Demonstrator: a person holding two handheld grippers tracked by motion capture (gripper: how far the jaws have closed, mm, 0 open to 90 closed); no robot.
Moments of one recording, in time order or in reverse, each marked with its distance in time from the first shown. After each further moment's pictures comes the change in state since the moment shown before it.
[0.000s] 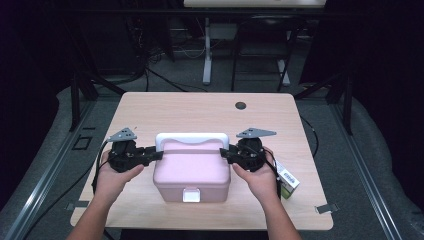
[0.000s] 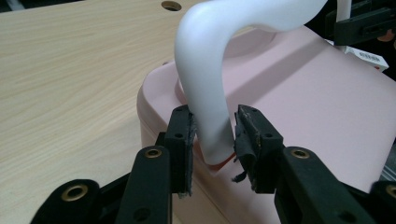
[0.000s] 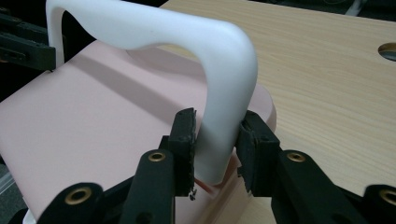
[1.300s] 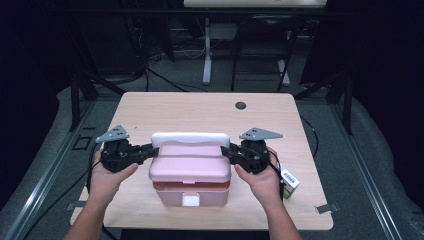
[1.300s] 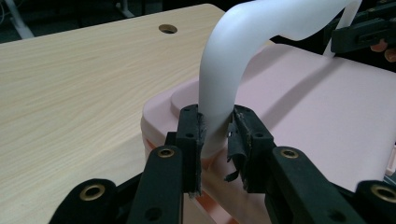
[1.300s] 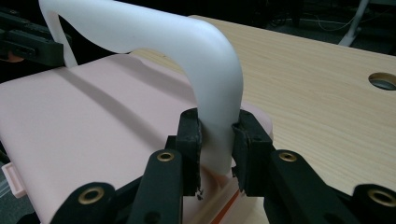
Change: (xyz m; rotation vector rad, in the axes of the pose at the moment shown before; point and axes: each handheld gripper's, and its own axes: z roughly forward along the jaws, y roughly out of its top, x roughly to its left) left arm -0.007 0.009 -0.020 -0.067 -0.010 0.014; right arm 0.011 0.006 -0.021 -0.079 0.009 -0.039
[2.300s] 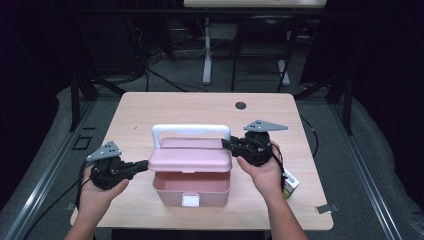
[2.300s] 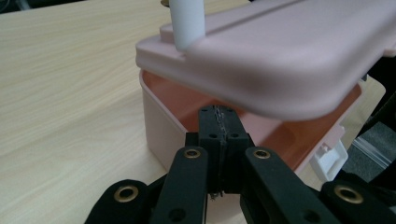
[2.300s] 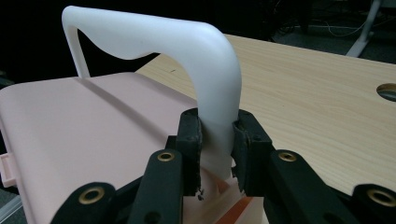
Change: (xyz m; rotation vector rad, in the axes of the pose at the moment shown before) left arm -0.015 -0.035 -0.024 0.061 0.026 -0.008; right arm -0.012 0.015 0.000 -0.033 0.048 0.037
